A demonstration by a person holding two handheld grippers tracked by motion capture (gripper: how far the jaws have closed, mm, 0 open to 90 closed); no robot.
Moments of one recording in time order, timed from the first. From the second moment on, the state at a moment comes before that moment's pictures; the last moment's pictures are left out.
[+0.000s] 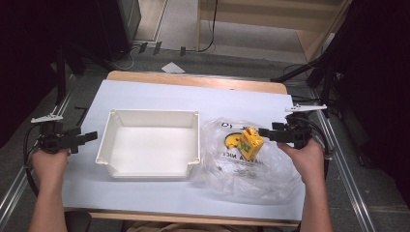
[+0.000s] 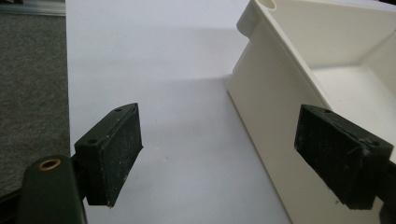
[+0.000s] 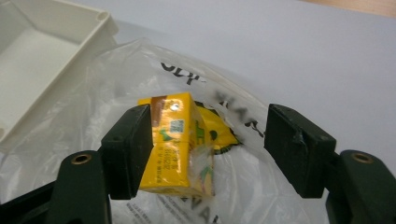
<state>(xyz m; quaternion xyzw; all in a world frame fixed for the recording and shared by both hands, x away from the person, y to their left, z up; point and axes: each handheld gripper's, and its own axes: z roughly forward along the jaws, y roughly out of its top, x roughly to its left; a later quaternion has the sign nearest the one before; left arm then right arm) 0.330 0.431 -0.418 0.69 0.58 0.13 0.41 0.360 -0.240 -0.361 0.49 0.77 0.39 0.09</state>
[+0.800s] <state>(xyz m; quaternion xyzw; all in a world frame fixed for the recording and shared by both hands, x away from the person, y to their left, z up) 0.327 0.434 -0.417 0.69 0.58 0.13 0.41 0.354 -0.203 -0.348 0.46 0.83 0.30 0.09</state>
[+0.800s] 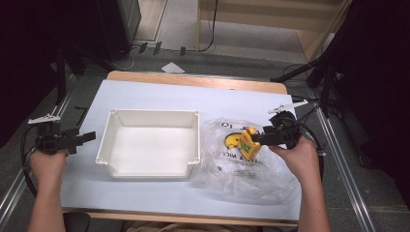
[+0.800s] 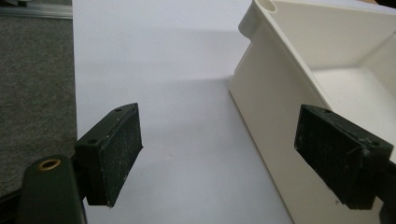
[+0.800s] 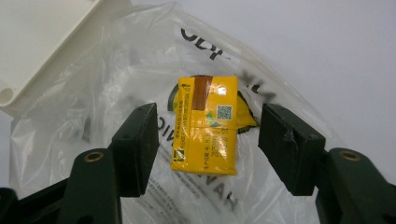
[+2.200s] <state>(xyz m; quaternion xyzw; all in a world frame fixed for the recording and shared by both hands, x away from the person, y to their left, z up) 0.309 0.442 -0.419 0.69 0.59 0.14 0.40 0.386 -0.169 -0.405 0.45 0.86 0.22 0.08</state>
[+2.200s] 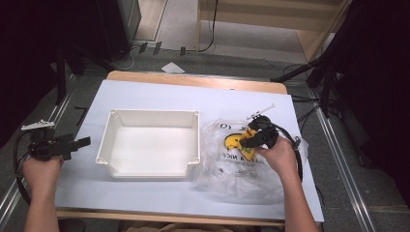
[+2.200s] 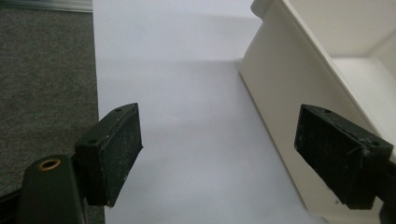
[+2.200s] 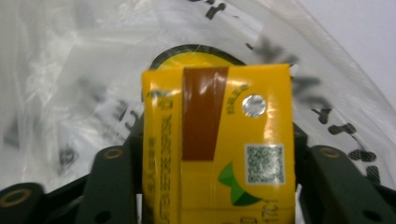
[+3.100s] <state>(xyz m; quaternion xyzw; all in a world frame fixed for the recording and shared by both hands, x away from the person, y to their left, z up) 0.311 0.440 -0.419 0.69 0.59 0.14 0.40 0.385 -0.176 -0.391 0.45 0.86 0.22 0.08</state>
